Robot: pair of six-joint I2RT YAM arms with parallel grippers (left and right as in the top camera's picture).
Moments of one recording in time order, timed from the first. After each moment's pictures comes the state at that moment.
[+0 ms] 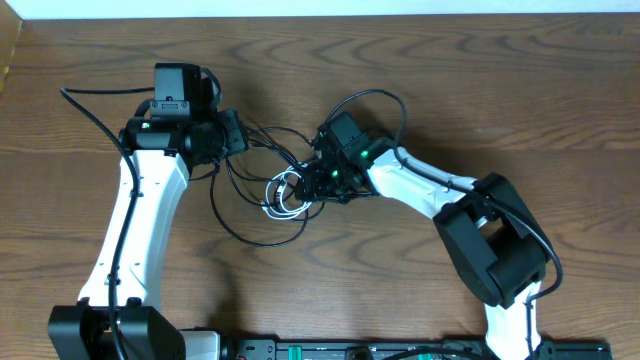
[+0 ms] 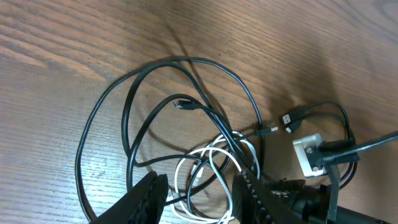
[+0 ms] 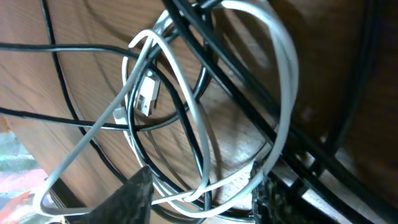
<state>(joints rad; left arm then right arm) -0.02 1.52 1.28 -0.85 0.20 -0.34 0.67 2.07 1.33 -0.40 -0.52 0.65</state>
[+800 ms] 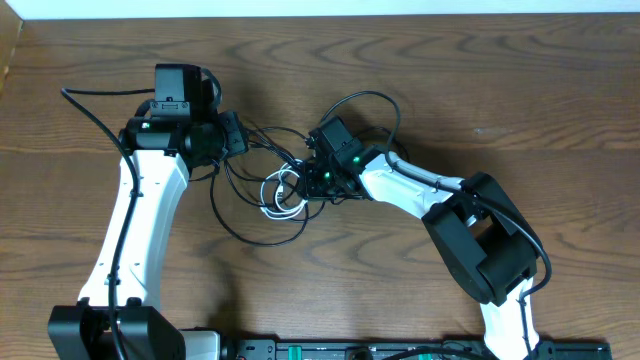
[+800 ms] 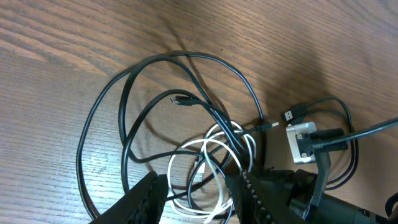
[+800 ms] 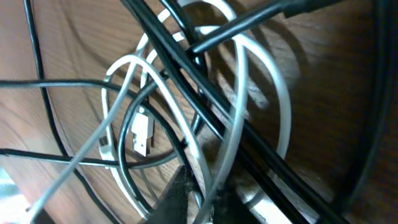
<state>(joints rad) -0.02 1.52 1.28 -0.86 0.20 -0.34 0.70 2.11 1.33 -0.30 -0.43 0.69</state>
